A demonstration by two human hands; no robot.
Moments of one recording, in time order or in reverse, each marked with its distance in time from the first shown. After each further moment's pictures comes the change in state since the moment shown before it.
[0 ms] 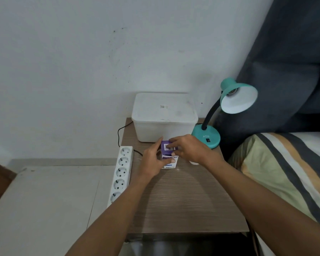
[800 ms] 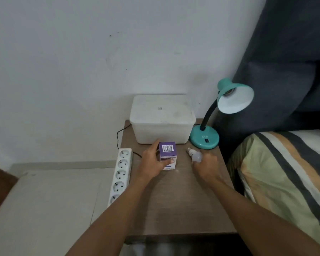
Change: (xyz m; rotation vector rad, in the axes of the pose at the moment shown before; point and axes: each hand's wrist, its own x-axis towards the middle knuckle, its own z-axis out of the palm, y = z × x) left_hand -0.004 0.013 -0.005 0.100 0.005 -0.010; right_hand -0.050 0.042 0.076 0.230 0.381 0.854
